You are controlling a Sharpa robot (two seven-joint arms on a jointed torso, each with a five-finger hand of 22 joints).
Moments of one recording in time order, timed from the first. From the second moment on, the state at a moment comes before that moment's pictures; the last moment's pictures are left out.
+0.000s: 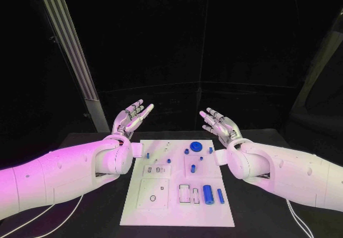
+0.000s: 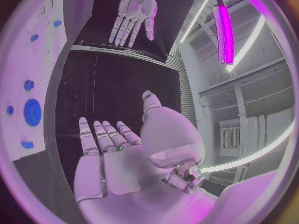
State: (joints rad) left arm 1.23 -0.70 -0.17 1.39 0.18 -0.57 0.64; left_hand 1.21 -0.05 0.07 0.21 0.07 0.32 0.15 0.03 0.03 0.28 0.24 0.02 0.03 0.44 0.23 0.04 0.05 0.11 0.18 0.29 0.02 0.03; right arm 1.11 -0.72 -0.03 1.42 -0.08 -0.49 0.43; right_hand 1.14 0.18 -0.21 0.10 0.39 0.15 0.13 0.02 0.02 0.19 0.22 0.02 0.03 0.20 0.21 0.02 0.02 0.05 0.27 0.29 0.04 0.04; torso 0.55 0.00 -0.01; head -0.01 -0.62
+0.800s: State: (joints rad) left arm 1.23 -0.79 -0.17 1.42 0.21 -0.45 0.67; left_hand 1.28 0.01 0.04 0.15 0.07 0.82 0.20 0.13 0.08 0.87 0.22 0.14 0.07 0.98 0.16 0.21 0.11 0.17 0.78 0.28 0.27 0.13; right arm 1.12 -0.76 -0.04 1.34 -0.39 -0.38 0.40; right_hand 1.42 0.16 -0.14 -0.17 0.24 0.87 0.22 0.14 0.07 0.97 0.18 0.14 0.06 1.02 0.14 0.16 0.06 0.18 0.87 0.25 0.30 0.13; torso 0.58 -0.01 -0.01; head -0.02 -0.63
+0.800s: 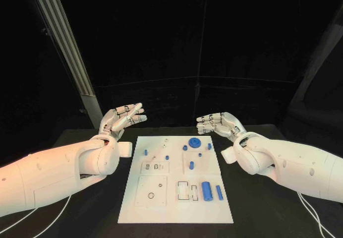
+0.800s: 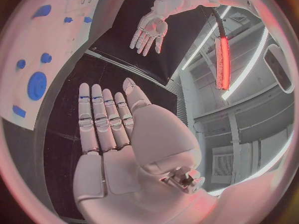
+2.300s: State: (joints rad) left arm 1.23 -0.87 -0.17 1.64 0.10 -0.30 0.67; left_hand 1.31 0.03 0.05 0.06 0.07 0.91 0.23 0.12 0.07 1.01 0.18 0.16 0.07 1.12 0.12 0.21 0.13 0.18 0.89 0.23 0.28 0.10; right arm 1.24 -0.69 -0.03 1.33 -1.61 -0.26 -0.06; right_hand 1.38 0.16 -0.17 -0.29 0.20 1.00 0.15 0.07 0.07 1.15 0.09 0.07 0.06 1.47 -0.01 1.06 0.73 0.10 1.32 0.10 1.33 1.10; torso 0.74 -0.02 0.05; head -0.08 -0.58
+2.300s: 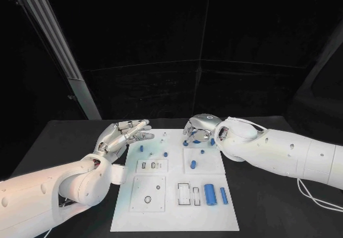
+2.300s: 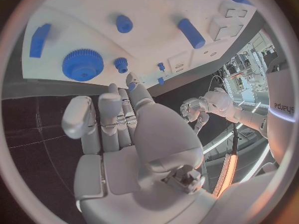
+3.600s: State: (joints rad) left arm 1.23 -0.86 -0.17 1.62 0.10 -0.28 0.64; left_hand 1.31 0.04 0.05 0.05 0.07 0.91 0.23 0.11 0.07 1.00 0.18 0.15 0.07 1.11 0.13 0.20 0.13 0.18 0.90 0.24 0.28 0.09; right arm 1.25 -0.65 -0.03 1.30 -1.66 -0.14 -0.09; right_hand 1.42 0.22 -0.08 -0.29 0.19 1.03 0.16 0.07 0.07 1.15 0.09 0.07 0.07 1.47 0.00 1.20 0.88 0.08 1.35 0.11 1.42 1.23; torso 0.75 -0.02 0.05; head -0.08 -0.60
